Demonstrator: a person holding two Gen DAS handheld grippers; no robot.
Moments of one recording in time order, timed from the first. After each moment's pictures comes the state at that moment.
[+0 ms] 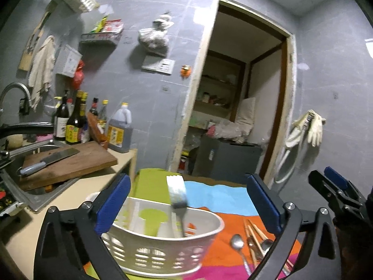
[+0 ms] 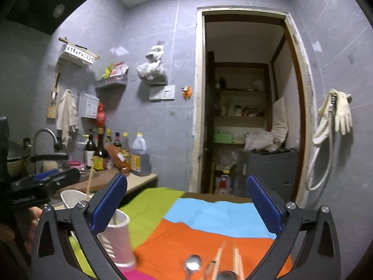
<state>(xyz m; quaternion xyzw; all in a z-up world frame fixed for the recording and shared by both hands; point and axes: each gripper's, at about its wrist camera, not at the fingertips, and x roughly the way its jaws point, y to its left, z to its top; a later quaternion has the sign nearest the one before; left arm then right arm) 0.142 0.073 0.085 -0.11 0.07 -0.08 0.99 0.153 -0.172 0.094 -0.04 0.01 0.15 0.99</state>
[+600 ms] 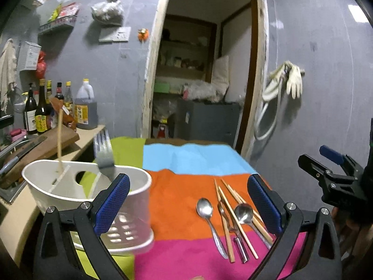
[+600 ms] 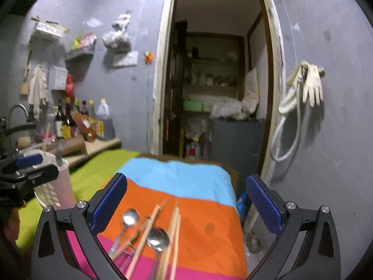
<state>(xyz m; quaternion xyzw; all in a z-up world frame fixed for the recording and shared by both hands) 0.168 -0.026 0.050 -0.04 0.17 -0.14 0.97 0.173 -0.261 0.055 -0.06 0.12 0.07 0.99</state>
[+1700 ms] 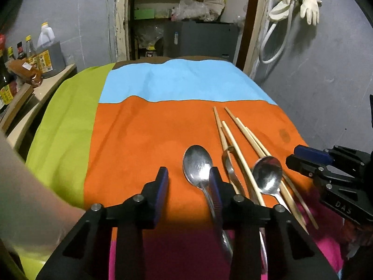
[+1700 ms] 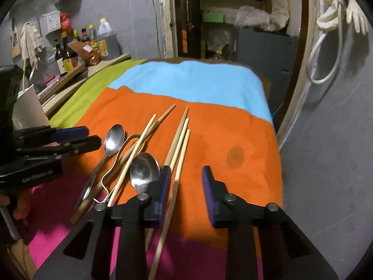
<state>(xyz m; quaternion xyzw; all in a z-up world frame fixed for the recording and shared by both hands) 0.282 -0.082 -0.038 0.02 0.40 -0.16 0.90 0.263 -0.270 -0.029 -0.05 0.39 0.15 0.91</state>
